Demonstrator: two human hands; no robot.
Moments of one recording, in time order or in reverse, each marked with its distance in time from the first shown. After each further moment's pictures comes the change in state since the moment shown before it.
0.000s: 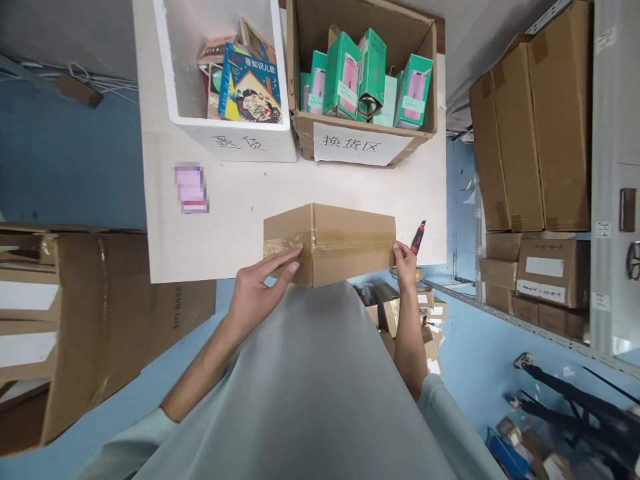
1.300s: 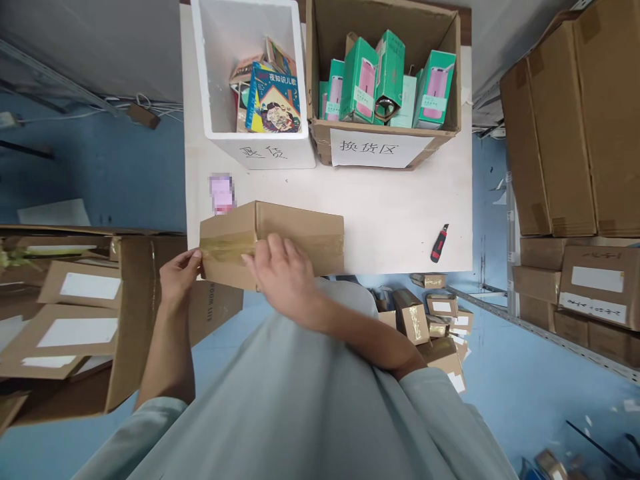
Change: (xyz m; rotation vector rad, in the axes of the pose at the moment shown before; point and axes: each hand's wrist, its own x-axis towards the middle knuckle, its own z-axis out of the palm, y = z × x) left_hand -0.001 -0.203 -0.172 0.170 0.618 -0.652; right_hand -0.191 -0.222 0.204 -0.569 -0.513 -0.880
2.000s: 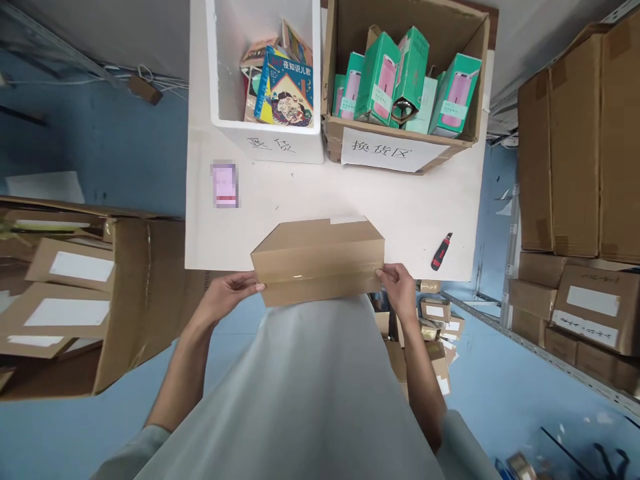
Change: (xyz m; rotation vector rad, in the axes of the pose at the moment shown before) left_hand -0.113 0.034 0.021 -0.138 -0.671 -0.173; right_hand -0.131 0.218 -0.041 0.663 0.182 0.761
